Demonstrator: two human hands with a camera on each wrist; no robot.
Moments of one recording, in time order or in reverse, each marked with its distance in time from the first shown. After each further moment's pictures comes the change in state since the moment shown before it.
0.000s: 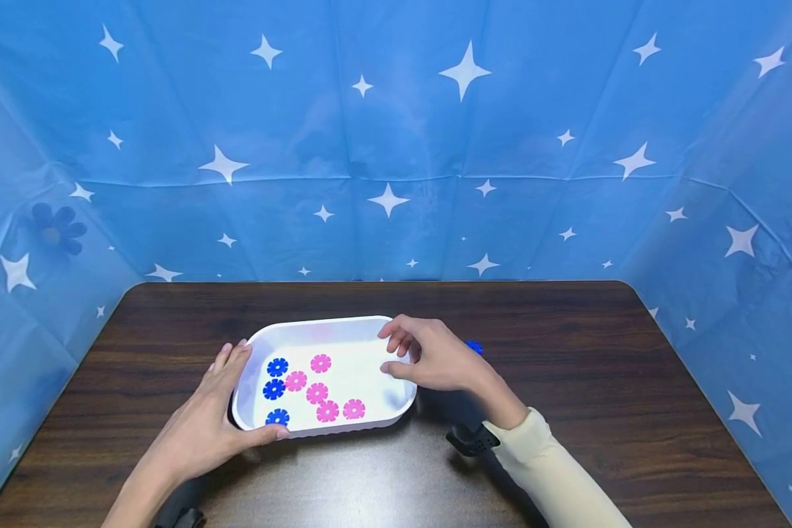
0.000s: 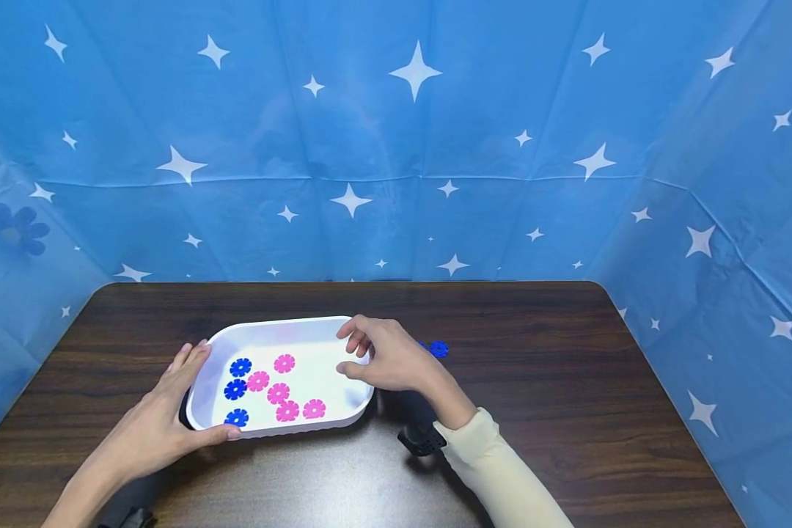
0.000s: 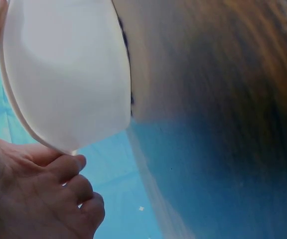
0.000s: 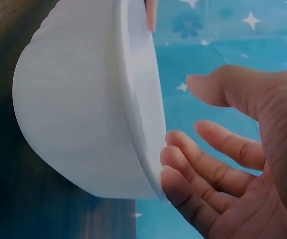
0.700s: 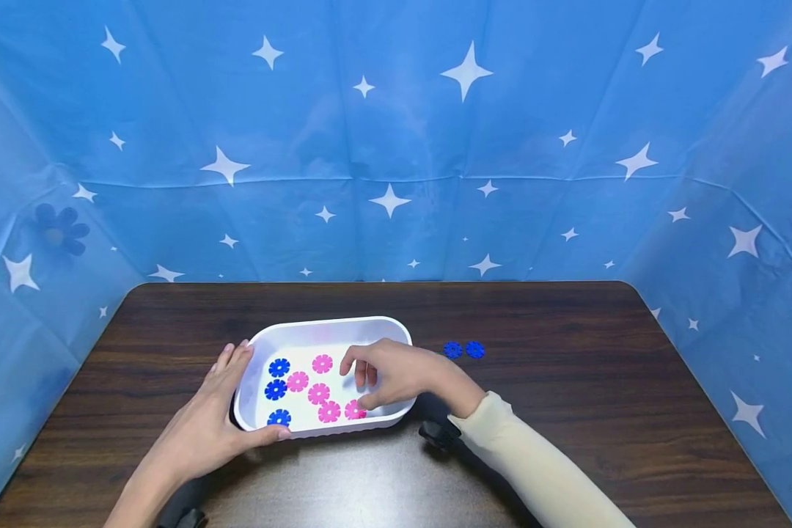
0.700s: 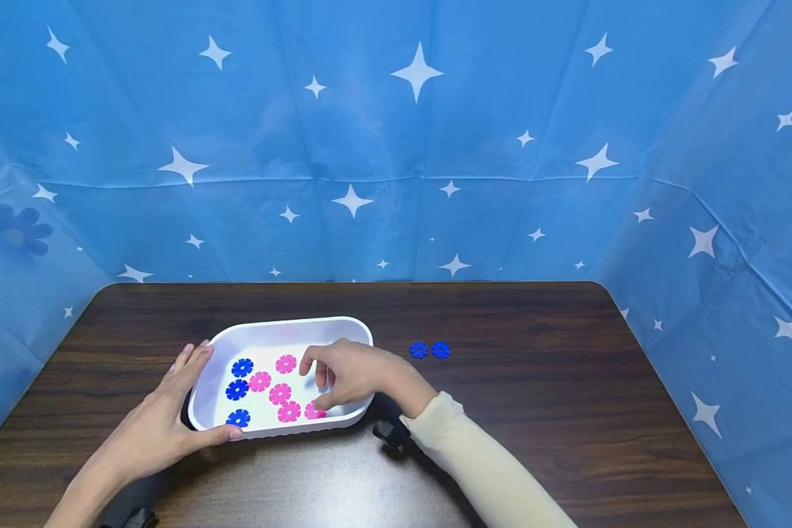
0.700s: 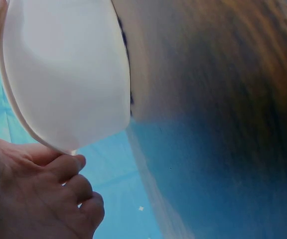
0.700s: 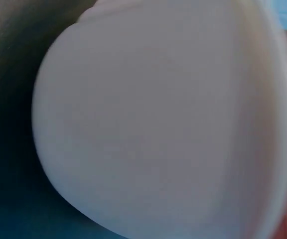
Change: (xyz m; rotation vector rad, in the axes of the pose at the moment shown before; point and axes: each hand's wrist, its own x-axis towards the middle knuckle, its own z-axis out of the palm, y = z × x) left_hand 0.001 -0.001 0.000 0.004 0.008 0.002; right_hand 0.039 -0.005 0.036 -0.166 -0.405 -0.071
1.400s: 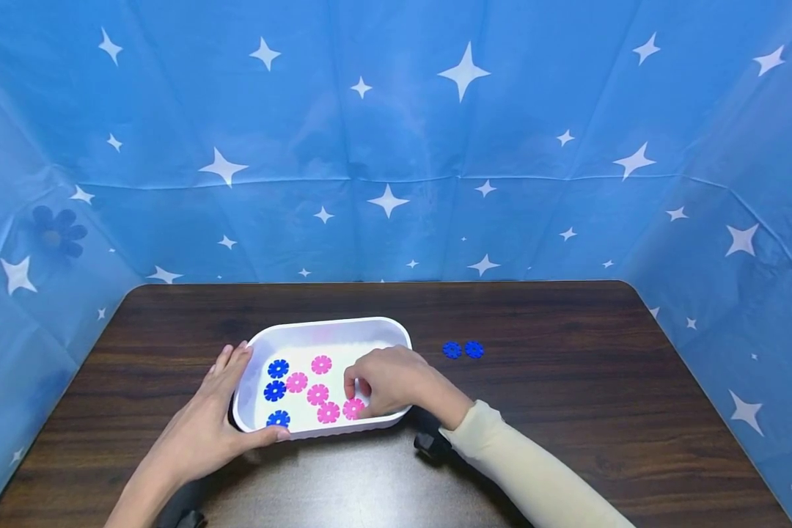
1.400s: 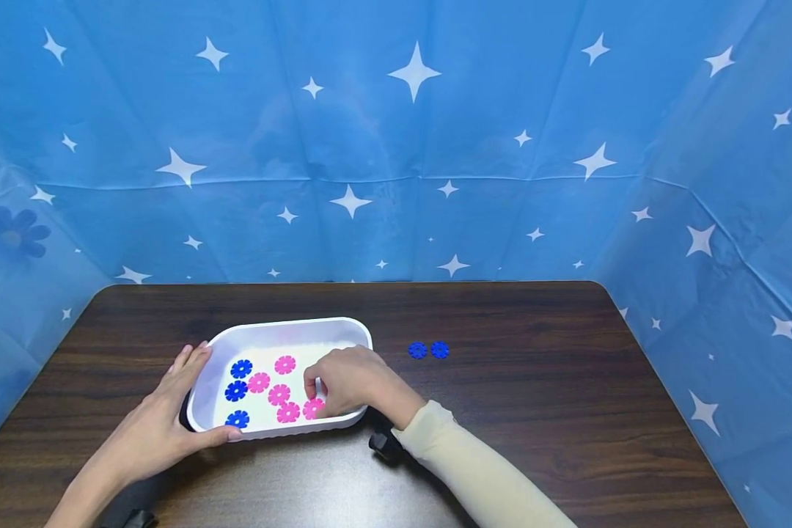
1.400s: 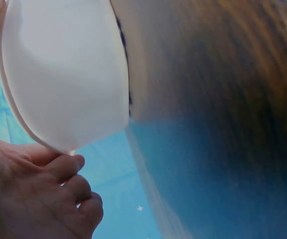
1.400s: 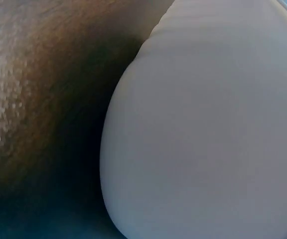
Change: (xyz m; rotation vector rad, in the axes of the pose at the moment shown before) left_hand 0.000 0.000 0.000 0.017 0.004 0.000; right_hand 0.008 -0.003 0.021 -0.347 0.036 0.104
